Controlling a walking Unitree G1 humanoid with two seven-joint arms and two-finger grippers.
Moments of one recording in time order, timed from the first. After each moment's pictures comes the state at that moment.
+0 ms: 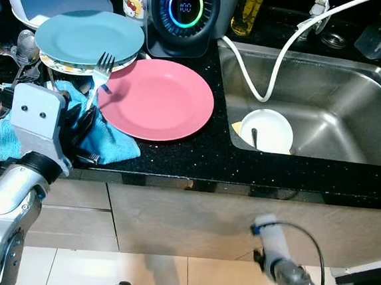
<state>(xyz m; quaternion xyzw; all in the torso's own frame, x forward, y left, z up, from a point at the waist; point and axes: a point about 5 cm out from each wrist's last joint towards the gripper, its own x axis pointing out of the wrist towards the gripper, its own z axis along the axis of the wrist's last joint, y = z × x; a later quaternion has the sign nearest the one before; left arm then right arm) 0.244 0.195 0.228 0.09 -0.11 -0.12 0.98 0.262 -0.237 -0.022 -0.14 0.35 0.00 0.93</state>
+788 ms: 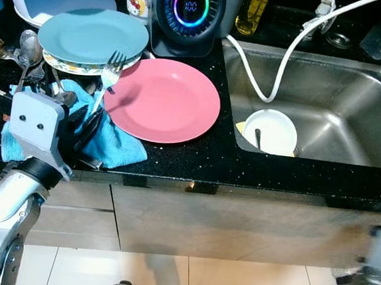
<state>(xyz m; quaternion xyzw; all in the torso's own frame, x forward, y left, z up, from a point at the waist) 0.238 0.190 0.227 0.09 -0.15 -0.18 0.97 0.210 -0.421 0.069 -0.08 0.21 -0.56 0.79</state>
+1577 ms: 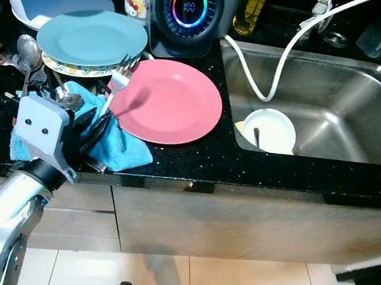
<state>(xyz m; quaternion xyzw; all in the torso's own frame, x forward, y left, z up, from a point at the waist) 0.240 0.186 0.225 0.10 -0.16 -0.21 0.96 0.210 -0.476 0.216 -0.03 -0.13 -0.64 0.75</state>
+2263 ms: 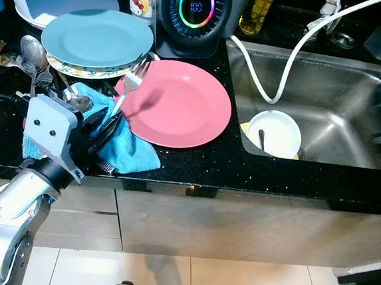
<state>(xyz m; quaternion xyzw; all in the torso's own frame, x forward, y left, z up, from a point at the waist) 0.241 0.177 0.226 0.09 -0.18 -0.24 0.95 0.288 -0.264 0.255 0.21 -0.22 0.33 0.89</state>
